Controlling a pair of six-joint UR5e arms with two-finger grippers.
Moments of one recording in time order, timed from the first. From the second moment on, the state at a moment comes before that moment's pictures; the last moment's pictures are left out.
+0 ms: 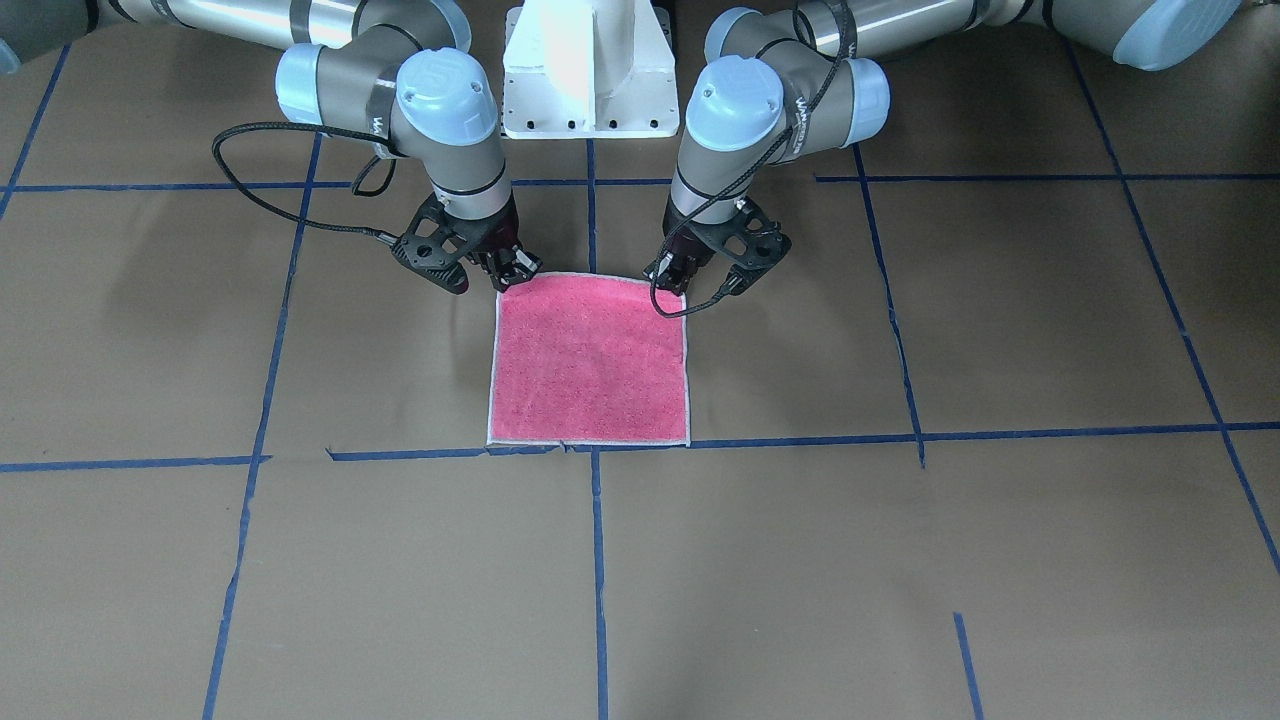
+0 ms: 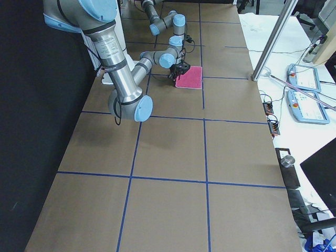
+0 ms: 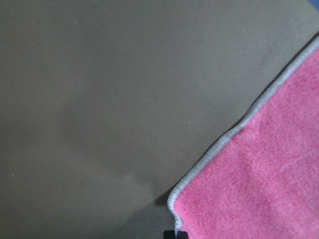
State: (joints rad) left arm -0.52 -2.21 -1.65 -1.68 -1.94 -1.96; right arm 0.50 -0.98 1.70 -1.56 1.91 1.81
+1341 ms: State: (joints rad) left arm -0.59 -2.23 -1.65 -1.68 -1.99 -1.94; right arm 0.58 -0.96 1.70 -1.57 2.02 1.82
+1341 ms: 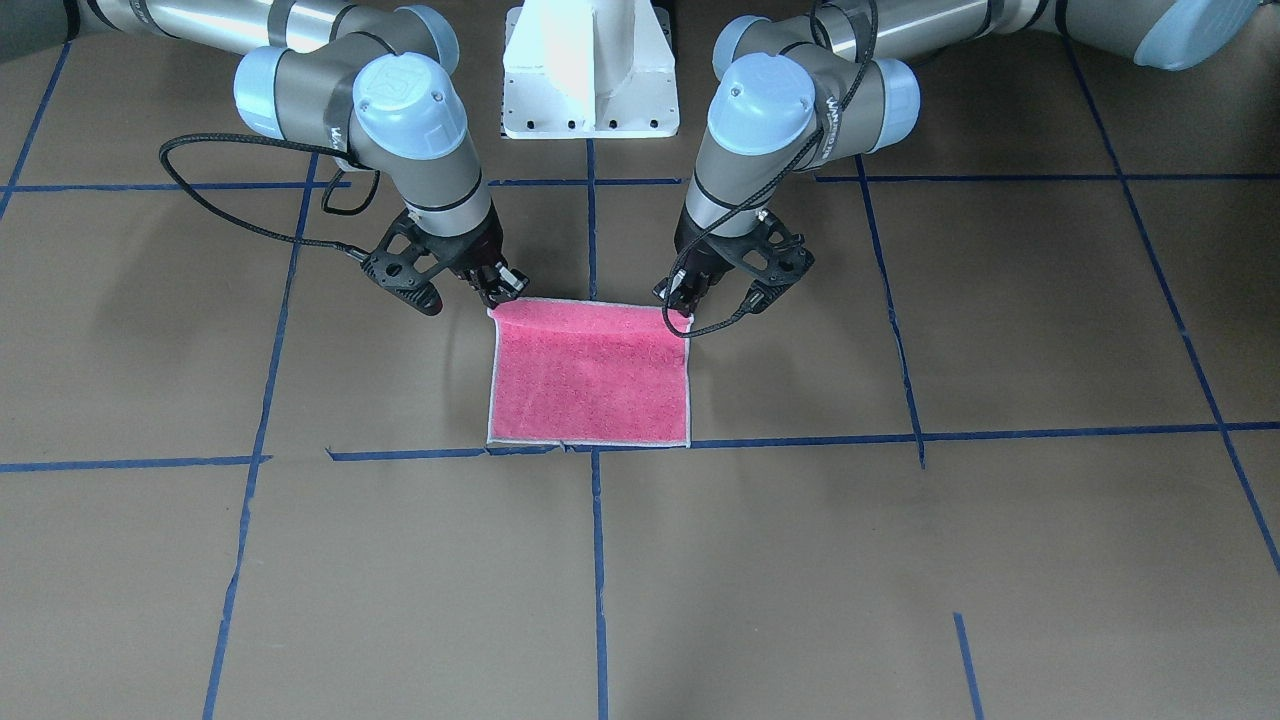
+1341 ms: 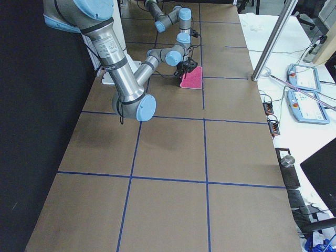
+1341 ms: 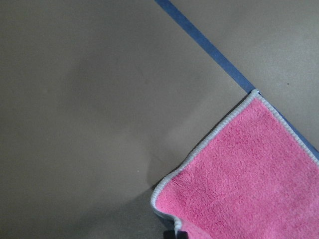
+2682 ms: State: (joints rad) left arm -0.57 -2.21 -1.80 -1.50 -2.06 -1.98; right arm 0.56 -1.00 1.79 -1.58 2.14 1.84
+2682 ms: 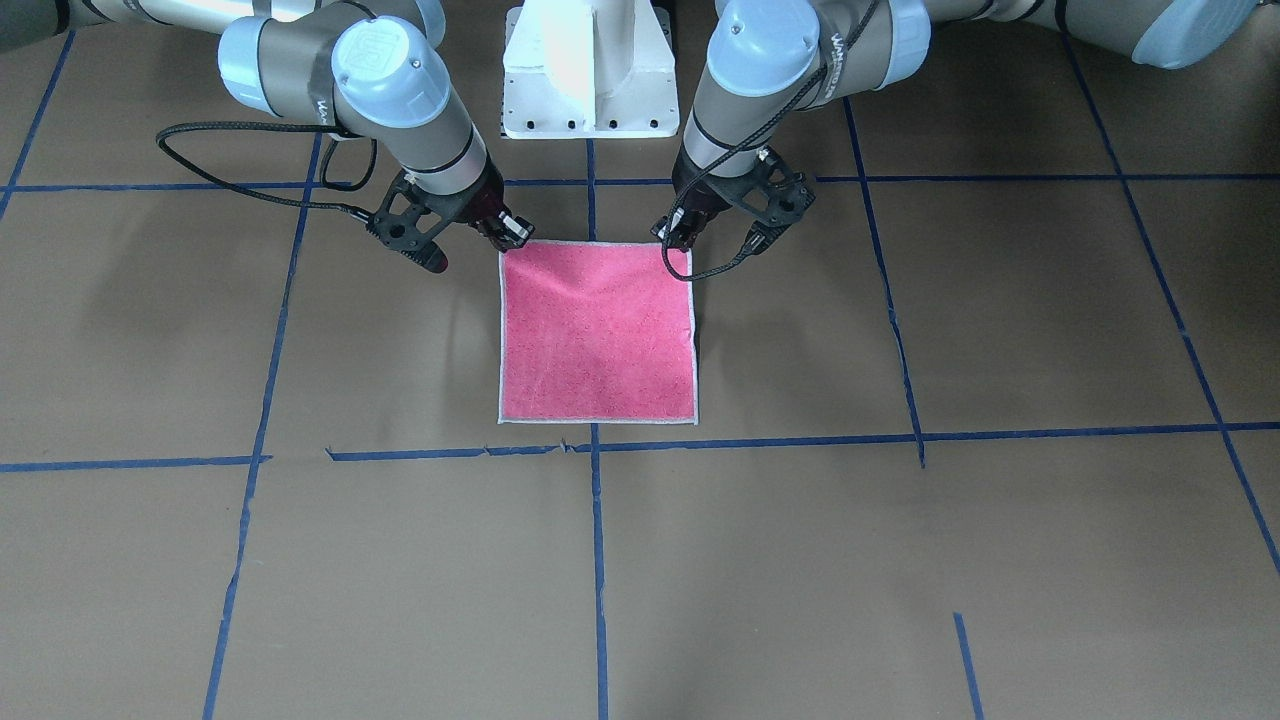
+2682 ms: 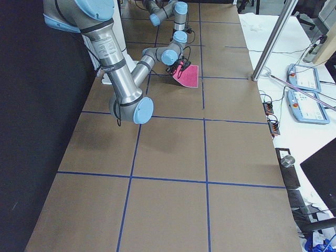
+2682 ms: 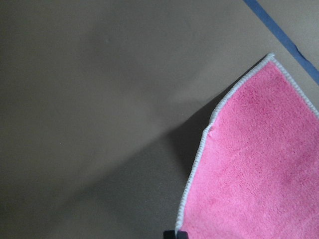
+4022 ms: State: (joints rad) left arm -0.63 -2.25 -1.56 -1.76 -2.06 -1.98; right arm 0.63 -0.95 1.59 -1.45 2.14 1.80
